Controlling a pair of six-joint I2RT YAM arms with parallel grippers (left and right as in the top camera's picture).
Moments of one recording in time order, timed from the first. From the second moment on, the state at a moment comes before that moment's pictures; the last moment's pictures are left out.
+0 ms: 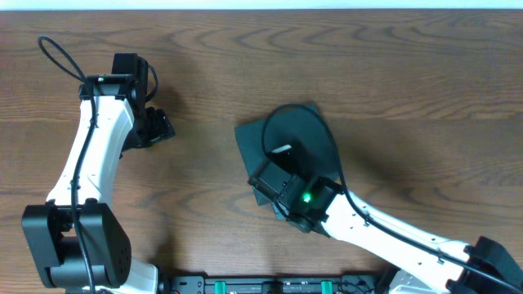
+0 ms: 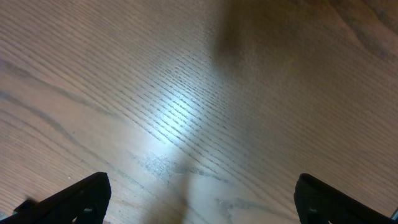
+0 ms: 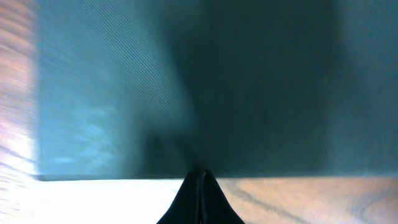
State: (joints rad) left arm 0.00 1.68 1.36 -1.20 -0.16 -0.48; right arm 0.96 1.46 0.94 -0.79 0.30 0.57
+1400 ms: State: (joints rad) left arm 0.00 1.68 1.36 -1.20 -0.16 -0.48; right arm 0.75 1.60 0.73 0.06 0.22 0.55
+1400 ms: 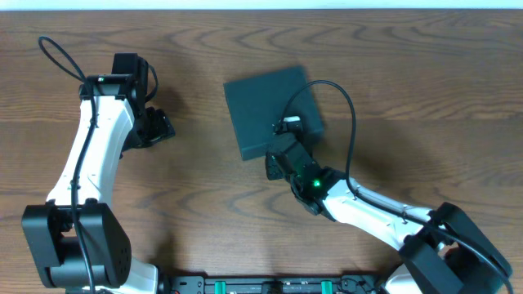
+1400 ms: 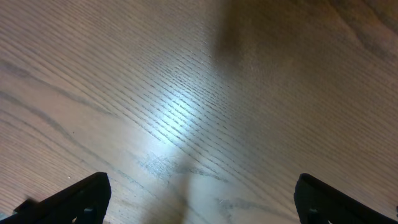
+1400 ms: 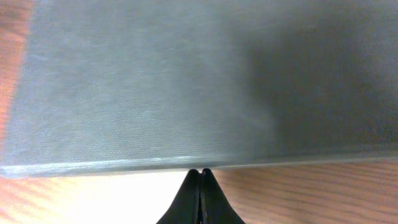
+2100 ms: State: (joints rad) left arm 0.00 1.68 1.36 -1.20 -0.16 -0.48; right arm 0.75 1.60 0.73 0.23 0.16 0.60
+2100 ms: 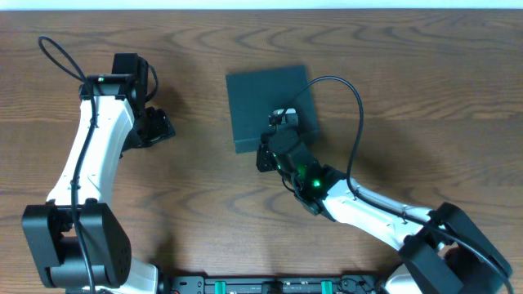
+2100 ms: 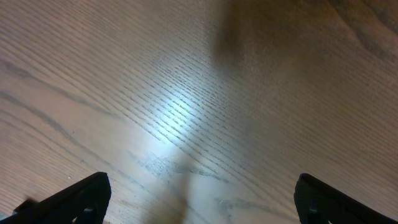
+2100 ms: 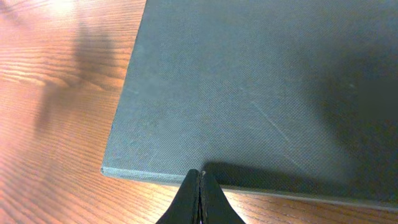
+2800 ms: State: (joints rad) left arm 0.00 1.68 1.36 -1.20 -0.16 -0.48; right arm 0.72 1.63 0.78 0.06 -0.01 0.60
